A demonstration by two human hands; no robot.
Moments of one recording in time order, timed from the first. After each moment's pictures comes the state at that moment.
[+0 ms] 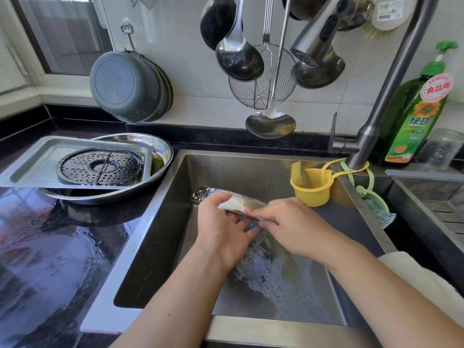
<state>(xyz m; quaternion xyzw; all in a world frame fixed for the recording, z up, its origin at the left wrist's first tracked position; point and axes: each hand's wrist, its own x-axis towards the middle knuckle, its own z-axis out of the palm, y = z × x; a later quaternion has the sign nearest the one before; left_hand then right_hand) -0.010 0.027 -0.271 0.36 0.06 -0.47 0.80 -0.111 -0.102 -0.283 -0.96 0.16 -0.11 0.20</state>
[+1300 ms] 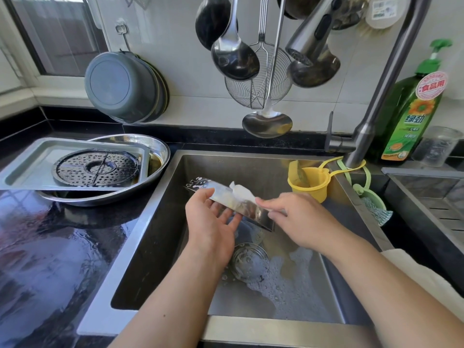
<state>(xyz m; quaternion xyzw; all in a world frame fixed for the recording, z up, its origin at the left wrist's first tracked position) -0.004 0.027 -0.273 0.38 0.07 -0.39 0.84 -0.120 -0.114 -0.276 -0.95 0.23 -0.12 0.18</state>
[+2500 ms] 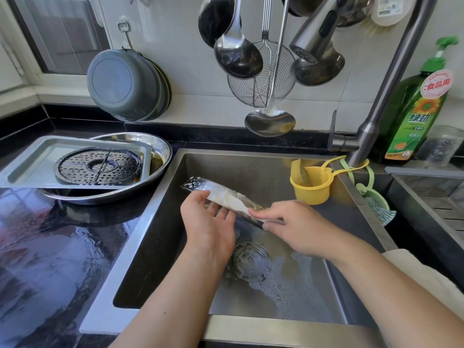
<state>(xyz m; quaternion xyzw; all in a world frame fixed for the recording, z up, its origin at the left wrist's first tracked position) -0.002 0.029 -0.269 0.31 0.12 -0.37 0.87 -0.119 -0.106 -0.280 -0.95 0.18 -0.07 0.26</state>
